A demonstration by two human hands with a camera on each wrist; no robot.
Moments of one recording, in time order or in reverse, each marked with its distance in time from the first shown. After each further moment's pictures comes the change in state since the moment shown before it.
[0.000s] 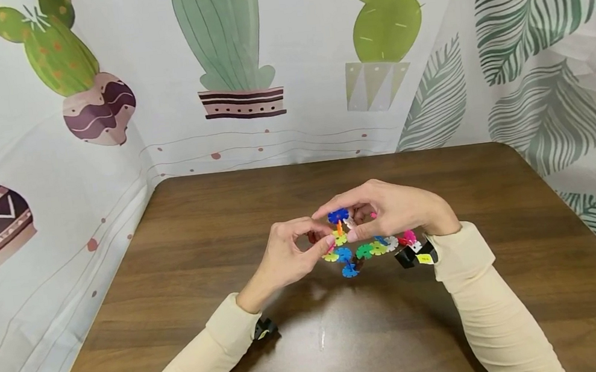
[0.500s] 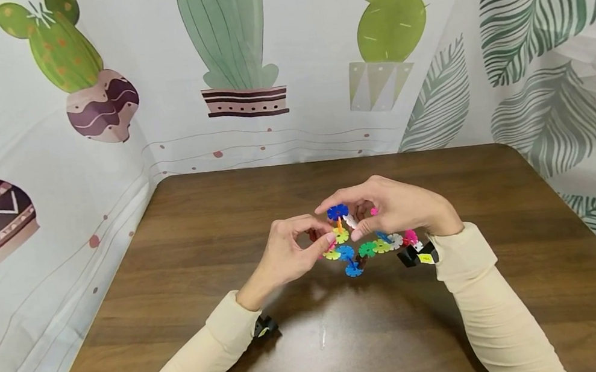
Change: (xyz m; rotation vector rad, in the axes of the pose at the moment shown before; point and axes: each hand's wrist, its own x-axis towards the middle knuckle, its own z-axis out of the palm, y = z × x) left_hand 0.002 0.003 -0.004 -0.025 -0.006 -0.014; right_hand 0.002 0.004 -0.001 -0.065 0.062 -0.081
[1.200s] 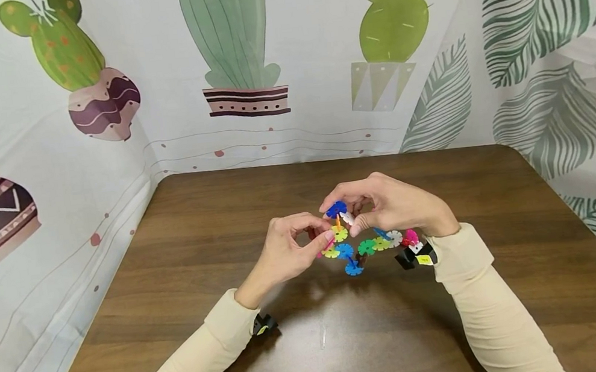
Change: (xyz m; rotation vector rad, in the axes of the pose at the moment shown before) left_hand 0.001 0.001 -0.003 -0.044 0.014 -0.019; right_hand 0.004 0.002 0.003 0.007 0.095 -0.058
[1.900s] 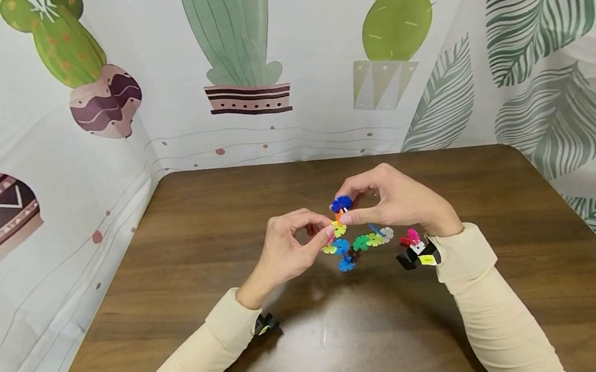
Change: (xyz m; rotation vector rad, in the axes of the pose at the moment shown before) left_hand 0.000 0.006 -0.001 0.067 0.077 0.060; right_hand 0.001 -0.009 0.000 0.036 0.124 0.132
